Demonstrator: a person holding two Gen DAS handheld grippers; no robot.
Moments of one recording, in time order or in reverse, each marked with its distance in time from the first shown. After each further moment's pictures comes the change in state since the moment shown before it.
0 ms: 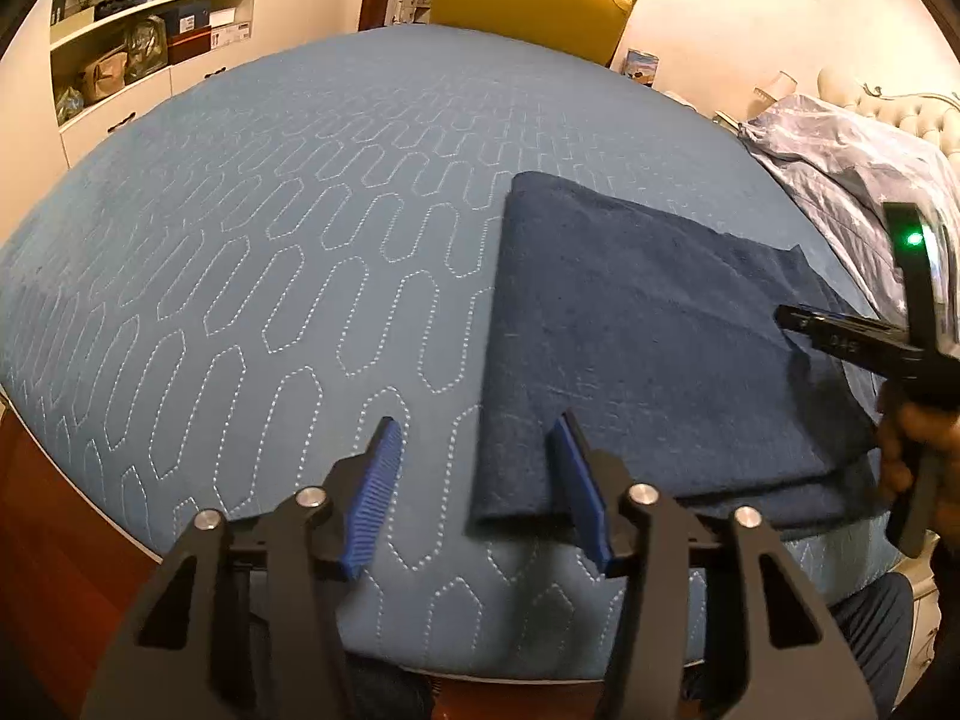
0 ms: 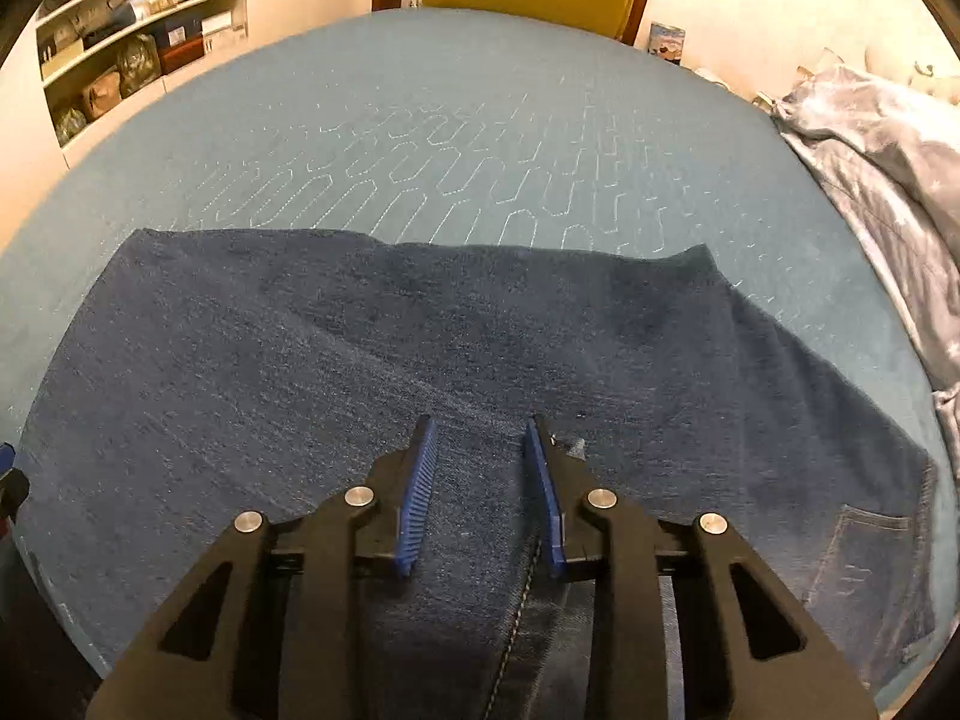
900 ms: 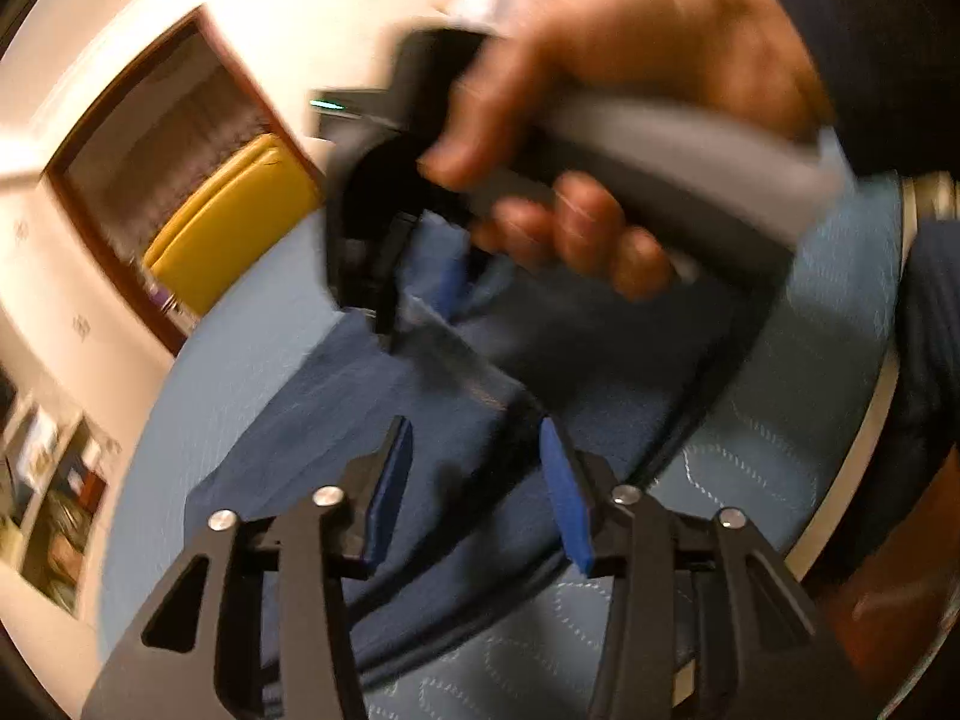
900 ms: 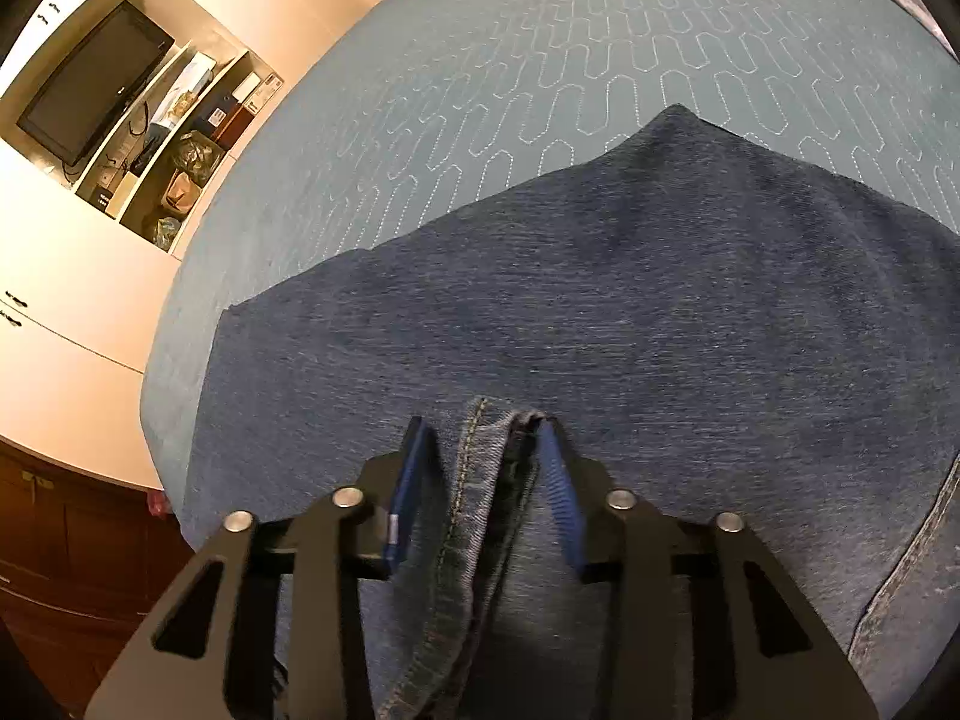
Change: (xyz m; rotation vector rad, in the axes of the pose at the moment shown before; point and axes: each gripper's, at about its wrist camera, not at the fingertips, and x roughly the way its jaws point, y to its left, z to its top) left arm 0.007 -0.269 -0.082 1.021 -0.258 -0.007; right arm 0.020 -0.094 0.005 0.303 0.193 0.507
